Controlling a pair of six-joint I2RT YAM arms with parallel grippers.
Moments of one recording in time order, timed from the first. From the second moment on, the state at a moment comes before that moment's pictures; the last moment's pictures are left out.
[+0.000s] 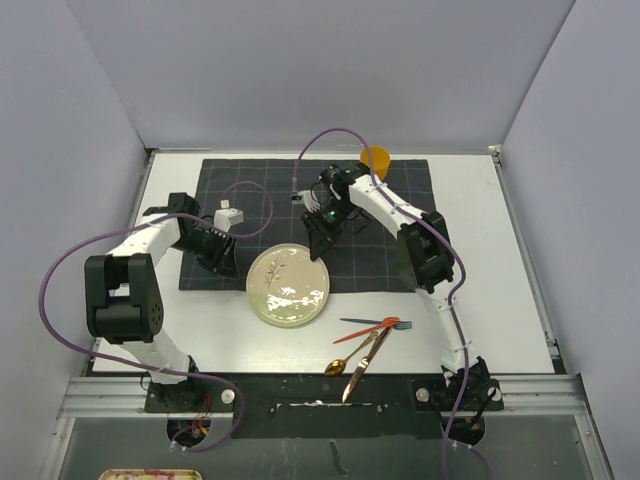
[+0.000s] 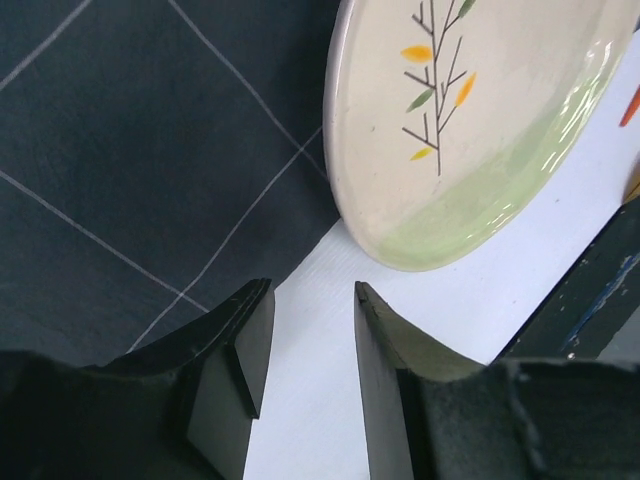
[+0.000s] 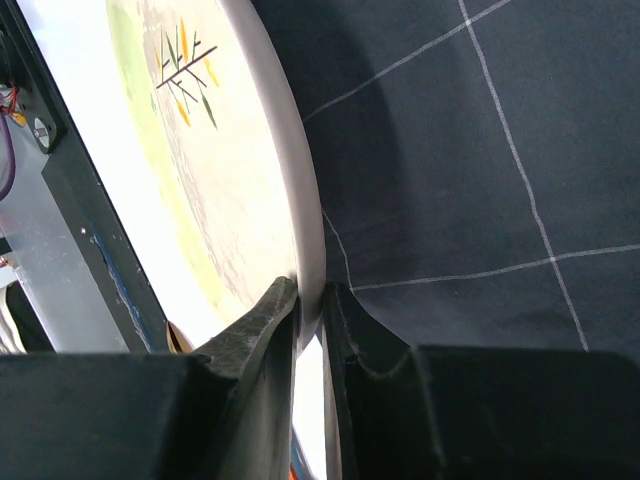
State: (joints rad) left arm 0.01 1.68 1.11 -0.89 0.64 0.59; right arm 0.55 2.41 2.16 -1.22 -0.75 -0.34
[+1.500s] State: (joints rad) left arm 0.07 1.97 1.20 -0.83 1.13 0.58; right arm 0.53 2.41 2.16 -1.22 -0.77 -0.35
